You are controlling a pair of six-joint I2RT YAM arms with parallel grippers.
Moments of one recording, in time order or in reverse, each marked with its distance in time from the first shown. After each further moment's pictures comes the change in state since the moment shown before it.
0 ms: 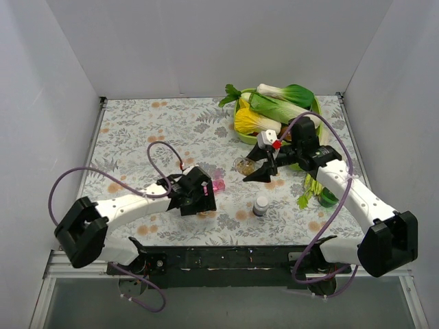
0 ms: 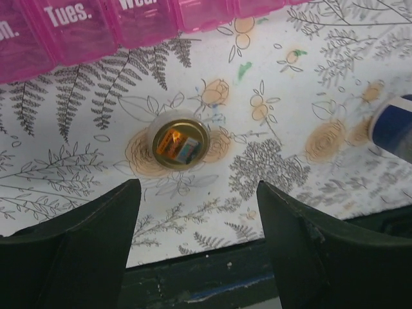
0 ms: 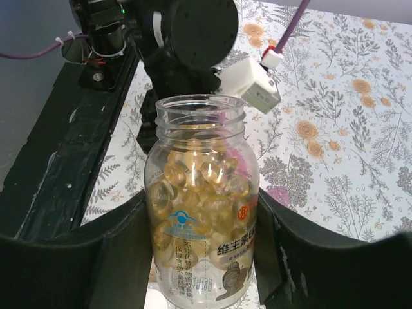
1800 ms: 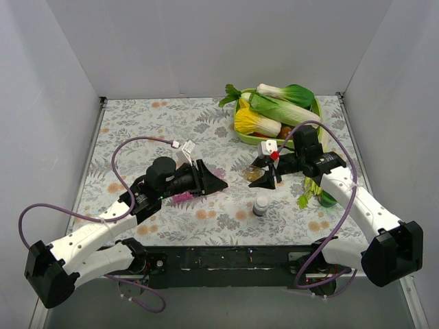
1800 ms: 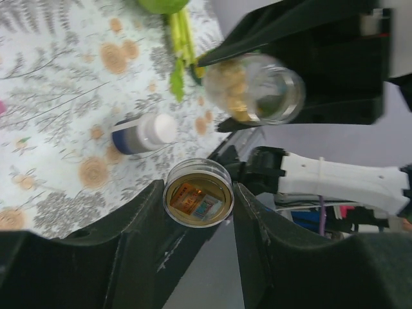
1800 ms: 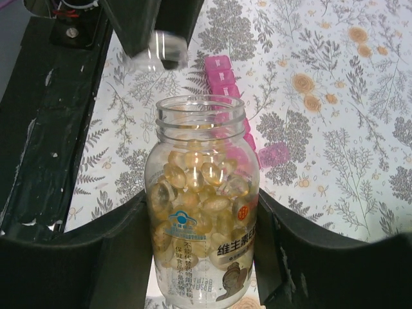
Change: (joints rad) left arm 0.054 -0.333 -0.042 0.426 0.307 0.056; right arm -0.018 -0.080 -0.076 -0.097 0.131 -0.097
